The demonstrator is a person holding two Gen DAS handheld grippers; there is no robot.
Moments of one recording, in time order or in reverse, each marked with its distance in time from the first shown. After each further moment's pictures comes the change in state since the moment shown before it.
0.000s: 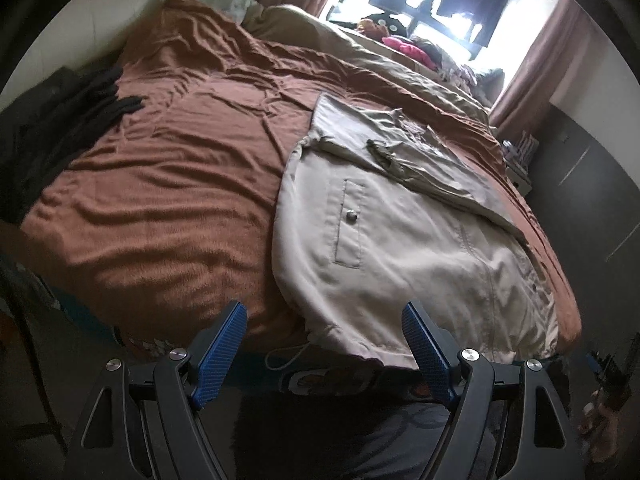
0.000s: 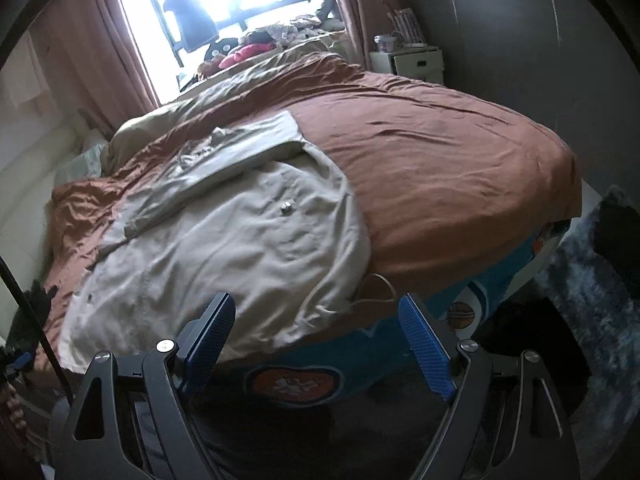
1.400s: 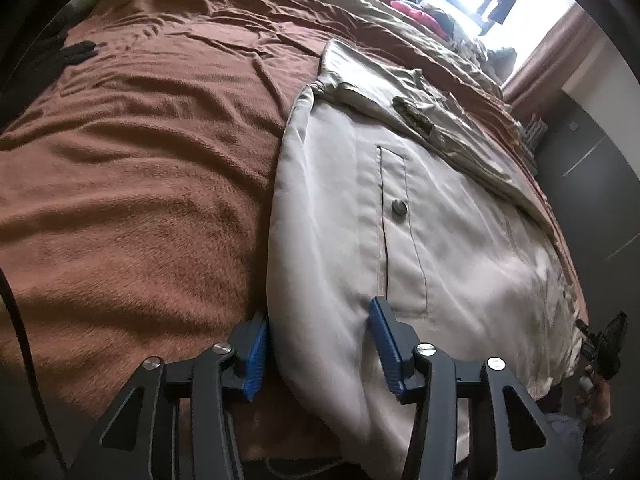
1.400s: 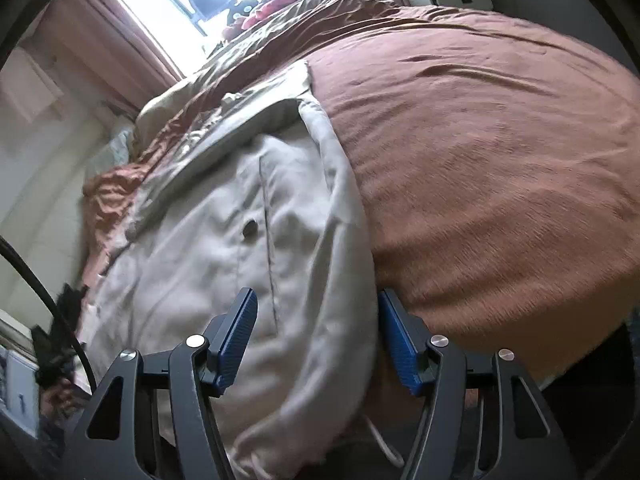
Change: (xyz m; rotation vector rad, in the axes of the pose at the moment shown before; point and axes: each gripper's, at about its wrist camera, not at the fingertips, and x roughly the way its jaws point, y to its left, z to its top) left arm 0.130 0.032 0.032 -0.031 0.129 -0.058; right arm 0.154 -0.074 0.071 0.056 0.188 0.267
